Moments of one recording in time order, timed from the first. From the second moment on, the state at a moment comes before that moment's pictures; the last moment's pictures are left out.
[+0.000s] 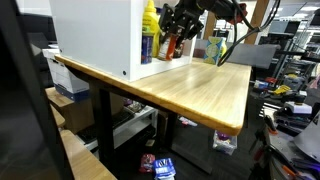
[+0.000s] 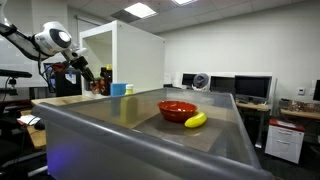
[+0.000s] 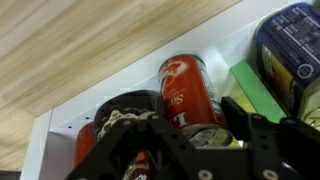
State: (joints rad) arm -0.10 -0.25 0.51 -2.40 -0.44 2.63 1.36
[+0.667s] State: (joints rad) arm -0.05 -0.21 0.47 -2.34 -0.49 2.53 1.45
